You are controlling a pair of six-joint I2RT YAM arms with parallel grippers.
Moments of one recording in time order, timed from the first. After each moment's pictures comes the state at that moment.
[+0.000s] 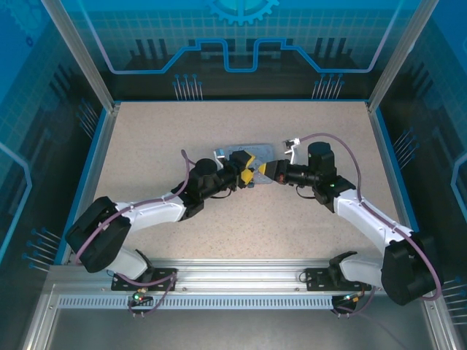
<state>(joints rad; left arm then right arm) -0.72 1.48 0.73 0.61 0.12 -1.74 0.36 1.20 0.73 0.05 -0.74 0.80</state>
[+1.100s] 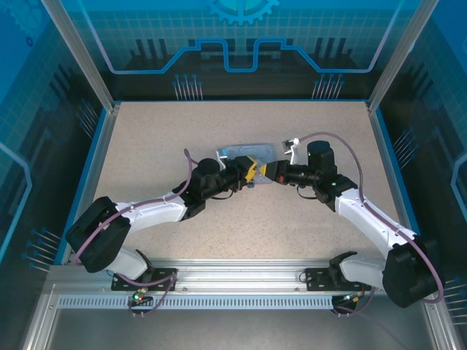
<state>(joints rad) -0.73 1.49 0.74 0.57 0.13 -1.71 0.37 1.18 0.77 -0.06 -0.70 0.74</state>
